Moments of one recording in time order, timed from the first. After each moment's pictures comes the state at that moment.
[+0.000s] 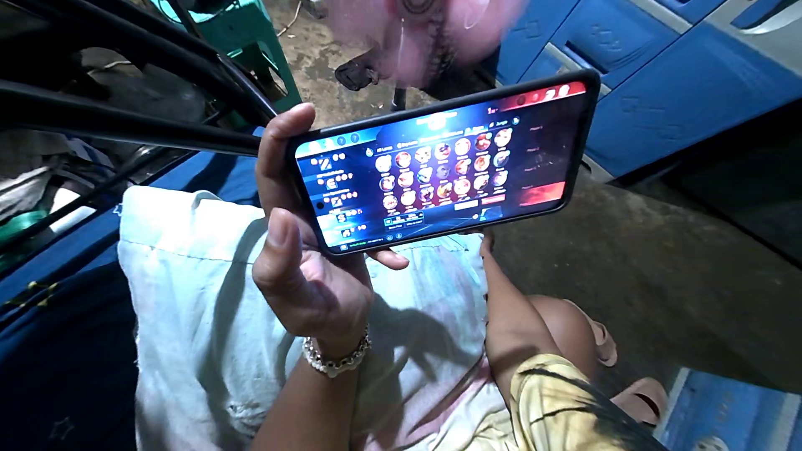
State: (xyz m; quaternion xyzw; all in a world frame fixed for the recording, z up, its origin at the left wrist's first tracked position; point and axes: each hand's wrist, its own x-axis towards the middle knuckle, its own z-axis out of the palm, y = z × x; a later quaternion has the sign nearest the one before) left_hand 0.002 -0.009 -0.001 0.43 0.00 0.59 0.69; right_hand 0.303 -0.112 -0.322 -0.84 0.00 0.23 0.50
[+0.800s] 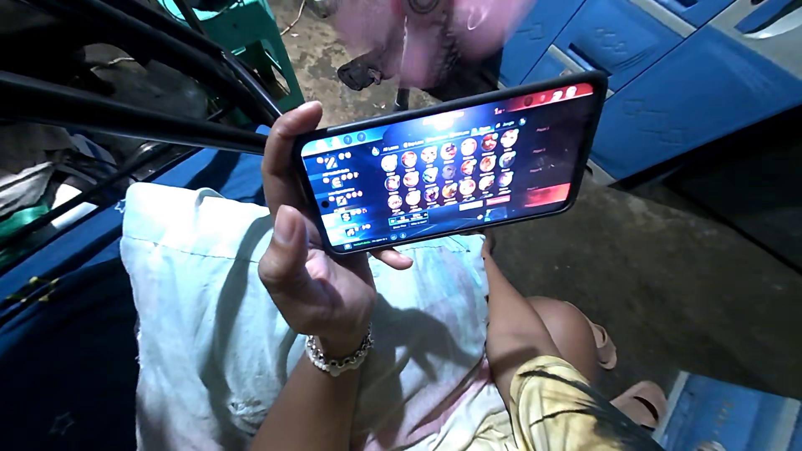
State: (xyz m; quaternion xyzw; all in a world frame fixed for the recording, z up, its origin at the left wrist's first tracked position) left_hand 0.002 -0.009 -0.002 0.43 0.00 0.58 0.69; right_hand 0.308 -0.118 -0.347 -0.86 -0.06 0.20 0.46
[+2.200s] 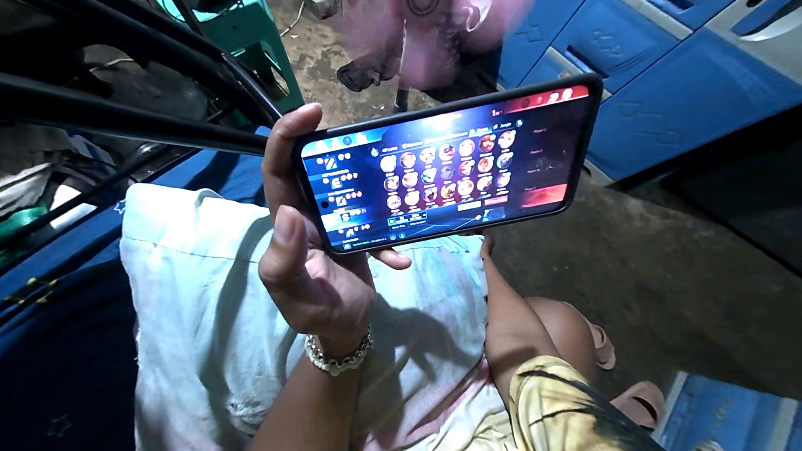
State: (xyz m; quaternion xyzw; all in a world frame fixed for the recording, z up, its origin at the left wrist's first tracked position) left_hand 0.002 -0.009 -0.002 0.43 0.00 0.59 0.69; right_hand 0.311 -0.117 -0.345 -0.88 -0.07 0.21 0.42
